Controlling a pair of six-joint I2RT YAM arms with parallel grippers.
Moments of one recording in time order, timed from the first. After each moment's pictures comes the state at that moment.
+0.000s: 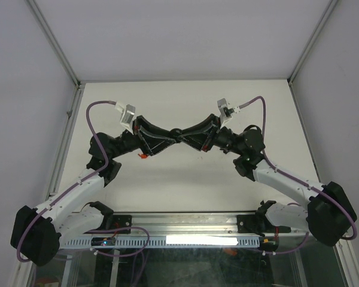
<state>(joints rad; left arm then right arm) -0.51 0.97 0.59 0.79 0.74 -0.72 0.69 1.16 0.66 0.94 -0.62 0.71</state>
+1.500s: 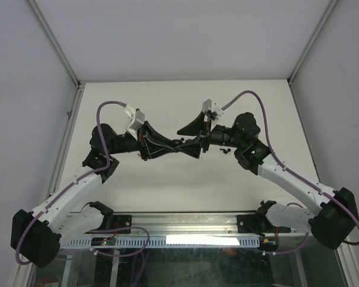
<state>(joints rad) -0.50 0.97 0.68 0.51 0.97 -0.42 0.70 1.13 0.85 0.37 -0.74 0.25</state>
